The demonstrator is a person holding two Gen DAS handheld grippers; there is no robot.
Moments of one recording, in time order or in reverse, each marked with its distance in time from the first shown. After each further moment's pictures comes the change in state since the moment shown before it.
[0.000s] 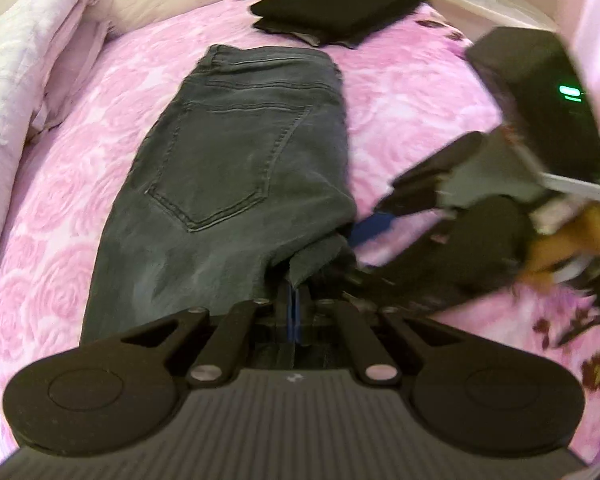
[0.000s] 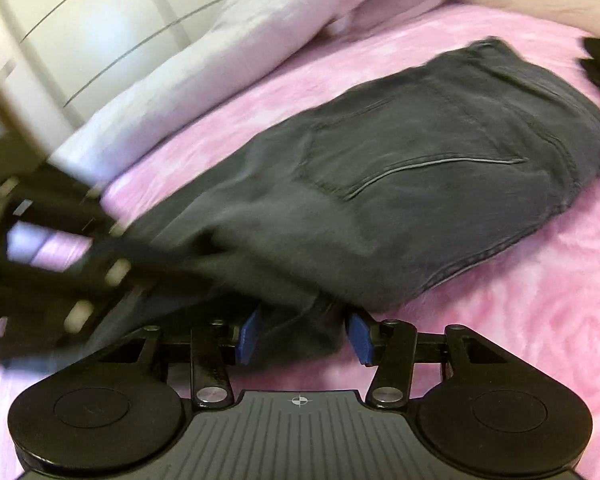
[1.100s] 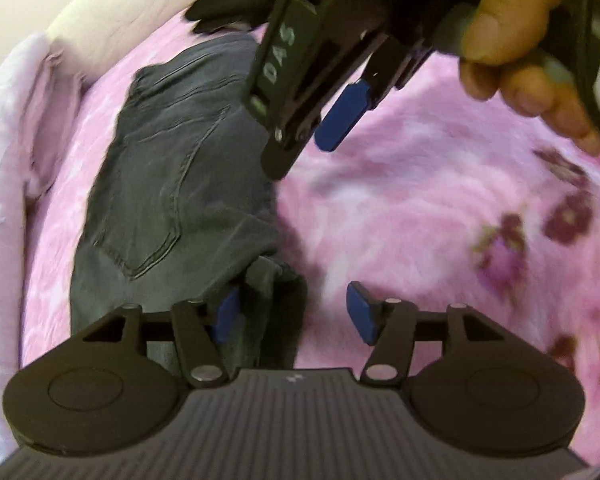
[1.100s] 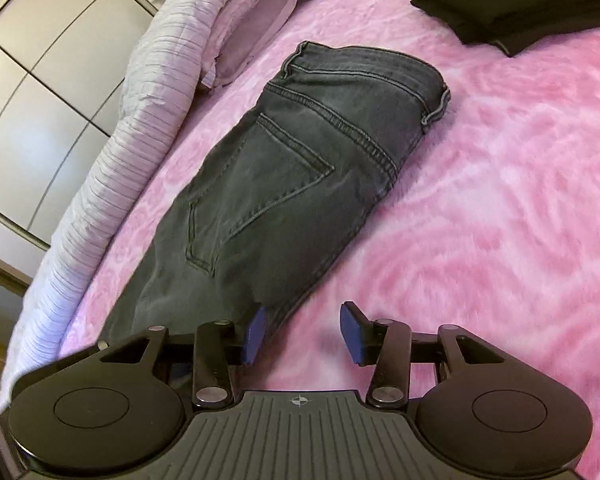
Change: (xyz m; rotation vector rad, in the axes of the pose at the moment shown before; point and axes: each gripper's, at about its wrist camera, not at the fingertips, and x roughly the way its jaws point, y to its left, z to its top) left arm 0.065 -0.110 0.017 0.137 0.063 0.235; right arm -0.063 -0.101 0.011 0.372 -0.038 0.005
